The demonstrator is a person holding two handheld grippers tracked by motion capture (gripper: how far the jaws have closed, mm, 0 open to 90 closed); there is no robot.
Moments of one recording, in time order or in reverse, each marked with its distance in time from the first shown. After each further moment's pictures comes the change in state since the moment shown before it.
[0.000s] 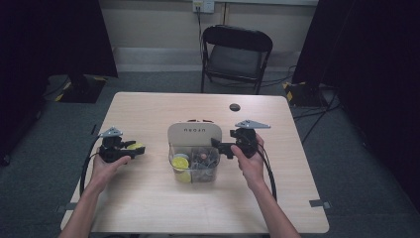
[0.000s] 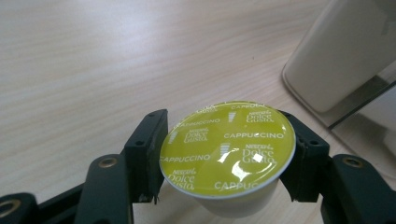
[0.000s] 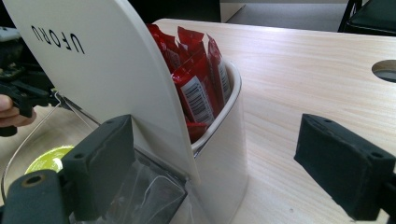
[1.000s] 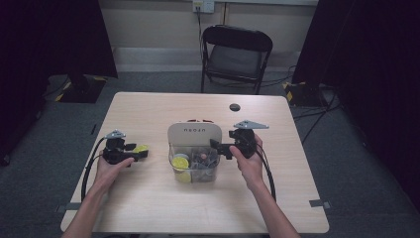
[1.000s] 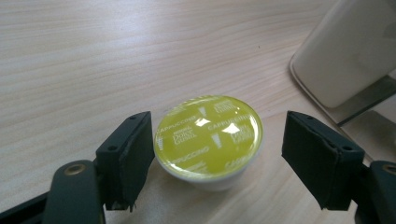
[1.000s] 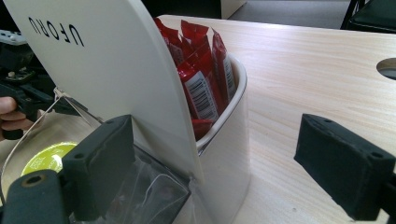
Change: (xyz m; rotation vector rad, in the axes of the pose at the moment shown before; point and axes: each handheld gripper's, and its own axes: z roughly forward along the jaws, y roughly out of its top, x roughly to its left) left arm 0.001 -0.006 0.007 0.002 -0.009 -0.062; right arm 0.002 -0.001 0.003 0.011 0.002 -0.006
